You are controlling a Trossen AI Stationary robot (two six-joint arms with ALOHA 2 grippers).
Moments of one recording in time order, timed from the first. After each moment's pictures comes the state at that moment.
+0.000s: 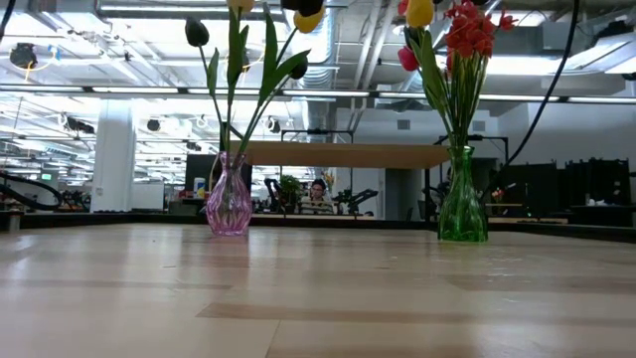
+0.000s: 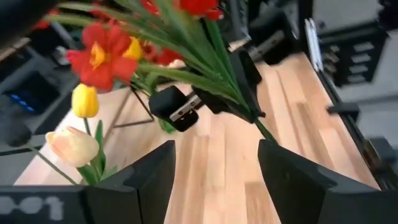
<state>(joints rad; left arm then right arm) -0.96 1.26 1.34 -0.85 -1.02 -0.42 0.30 1.86 1.19 0.73 -0.13 0.25</state>
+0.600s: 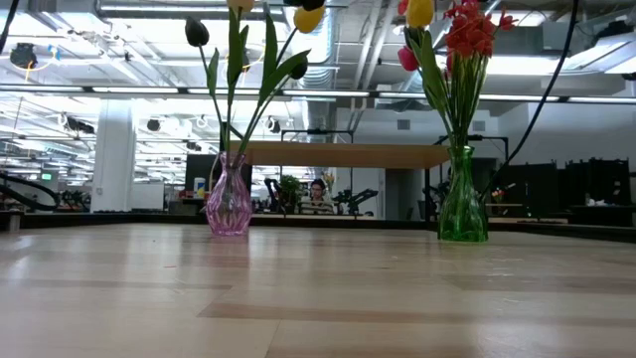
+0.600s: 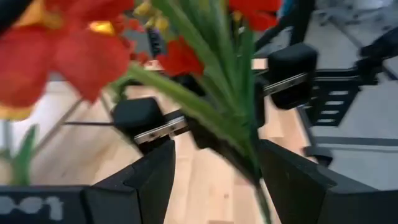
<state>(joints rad) -0.70 1.26 1.17 -0.37 -0.75 -0.31 0.32 1.86 1.19 0.73 -0.08 0.16</state>
